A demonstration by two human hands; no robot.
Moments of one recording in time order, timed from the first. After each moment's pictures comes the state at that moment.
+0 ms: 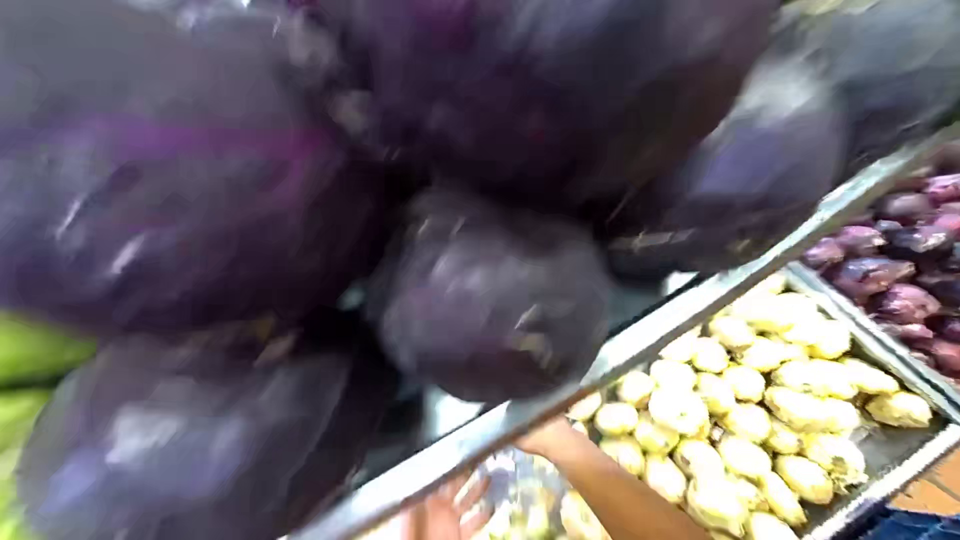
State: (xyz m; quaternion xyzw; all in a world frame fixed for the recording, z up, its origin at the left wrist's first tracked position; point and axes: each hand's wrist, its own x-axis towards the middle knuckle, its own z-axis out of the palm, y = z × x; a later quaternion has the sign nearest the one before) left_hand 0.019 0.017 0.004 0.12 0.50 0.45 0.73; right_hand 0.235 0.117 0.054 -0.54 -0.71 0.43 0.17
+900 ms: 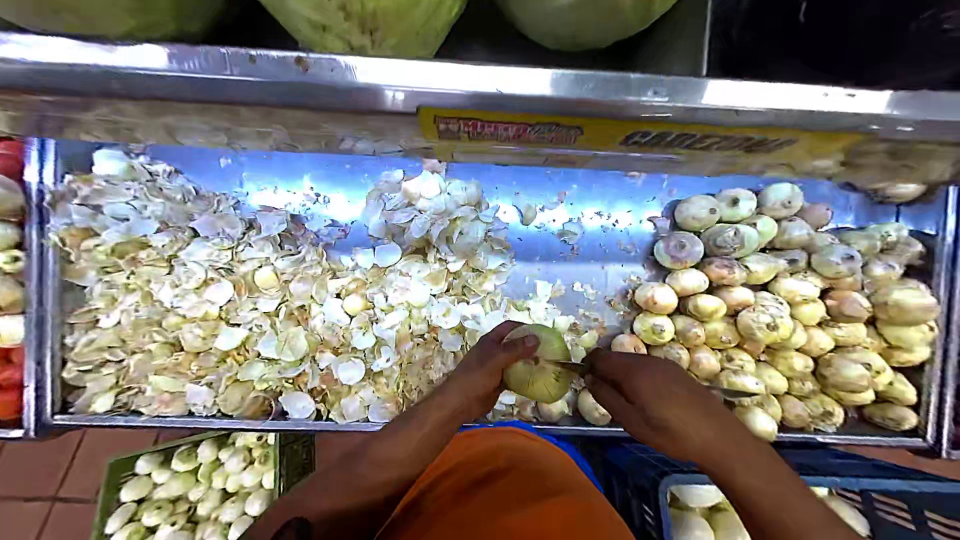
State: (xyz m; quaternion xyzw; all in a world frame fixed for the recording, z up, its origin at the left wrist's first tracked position) left_hand -0.139 -0.196 -0.011 0.22 0.45 0.44 0.74; right_hand 0.097 -0.139 0.060 -0.39 -0.88 0.25 -0.01
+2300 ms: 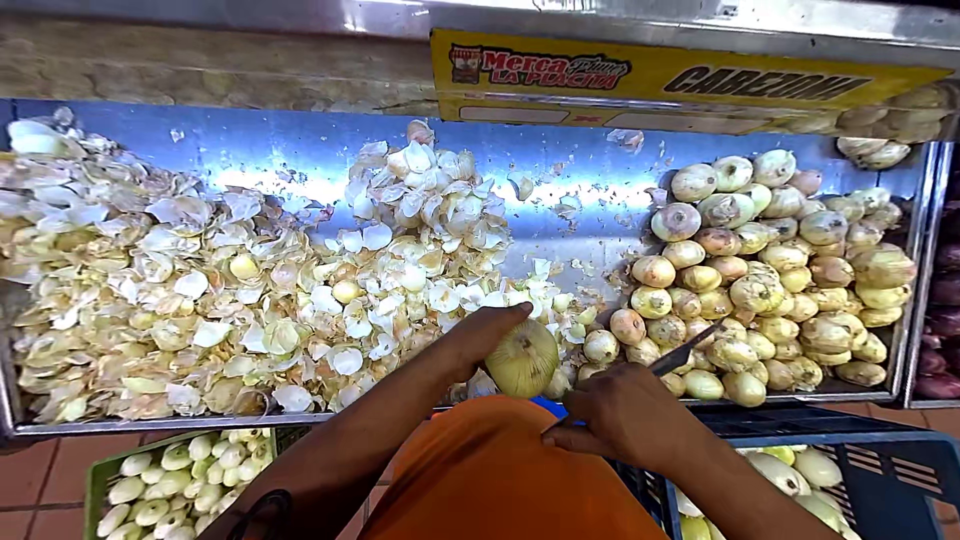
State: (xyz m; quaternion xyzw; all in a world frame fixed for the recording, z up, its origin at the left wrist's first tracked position) left_hand -0.177 -0.182 0.000 0.27 0.55 0.26 0.75; right_hand 0.072 -0.178 0.023 -0.23 -0.96 0.14 -0.01
